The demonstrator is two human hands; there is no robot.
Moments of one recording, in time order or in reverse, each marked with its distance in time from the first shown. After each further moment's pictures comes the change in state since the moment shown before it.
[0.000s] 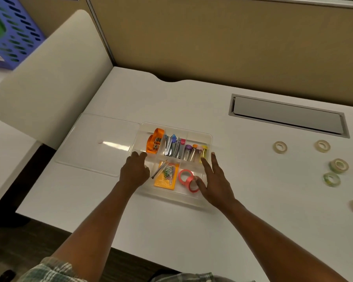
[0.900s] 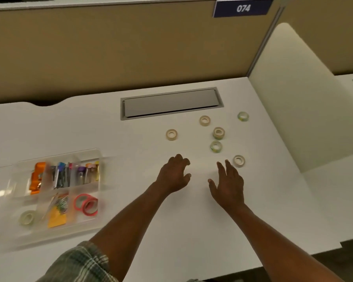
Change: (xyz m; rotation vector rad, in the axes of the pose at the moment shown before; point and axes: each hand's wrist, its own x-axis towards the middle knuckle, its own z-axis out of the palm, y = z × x) left_hand -0.055 0.418 0.128 -0.038 -0.325 0.714; right_hand -0.163 0.255 -0.154 -0.279 0.272 0.603
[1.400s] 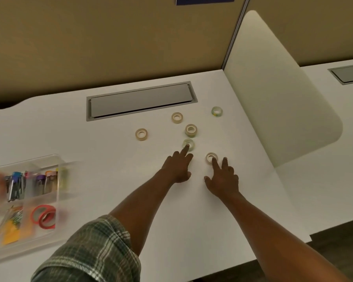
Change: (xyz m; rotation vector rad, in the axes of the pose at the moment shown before) left_hand 0.090 0.083 0.054 0.273 -0.265 0.095; right_hand 0.043 0.085 -0.015 -0.079 -0.277 0.175
